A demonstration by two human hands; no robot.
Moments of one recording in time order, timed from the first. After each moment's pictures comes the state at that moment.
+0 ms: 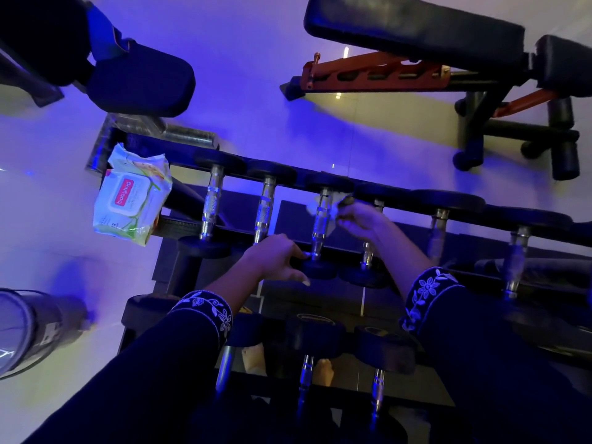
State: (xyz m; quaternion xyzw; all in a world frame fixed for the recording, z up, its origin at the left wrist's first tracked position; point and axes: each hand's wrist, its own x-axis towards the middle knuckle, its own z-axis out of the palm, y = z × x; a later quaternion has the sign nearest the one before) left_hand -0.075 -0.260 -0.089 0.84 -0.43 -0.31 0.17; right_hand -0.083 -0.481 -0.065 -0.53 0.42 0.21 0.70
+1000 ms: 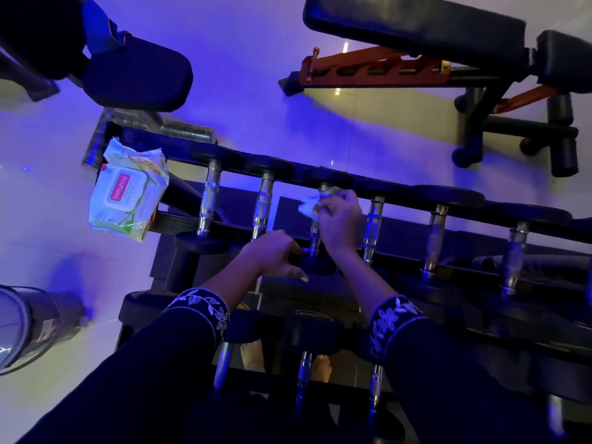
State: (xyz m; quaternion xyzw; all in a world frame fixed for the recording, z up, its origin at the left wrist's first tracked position) left_hand -0.074 -0.261 -0.085 0.83 -0.44 -0.30 0.14; right_hand -0.099 -0.415 -0.066 -0.87 0.28 -0.15 0.37
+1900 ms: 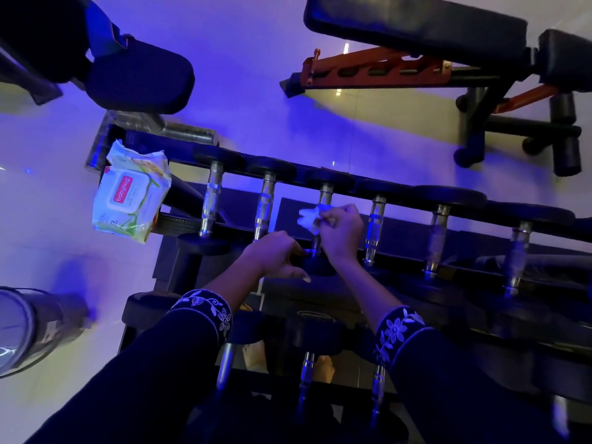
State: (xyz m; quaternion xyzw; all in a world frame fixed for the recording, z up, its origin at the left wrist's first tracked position) left_hand -0.074 -0.260 -0.094 0.84 -0.43 -0.29 0.15; right_hand -0.118 -0.408 -0.059 -0.85 0.31 -0.13 0.40
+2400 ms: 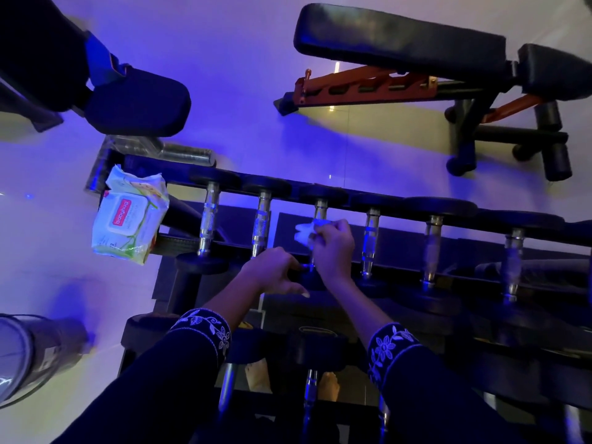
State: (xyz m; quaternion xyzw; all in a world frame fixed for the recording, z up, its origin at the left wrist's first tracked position) left_hand -0.073 -0.261 -0.089 0.84 -0.42 -0.32 0.14; right_hand -0.123 -0.401 -0.067 -0.88 0.28 -0.12 0.37
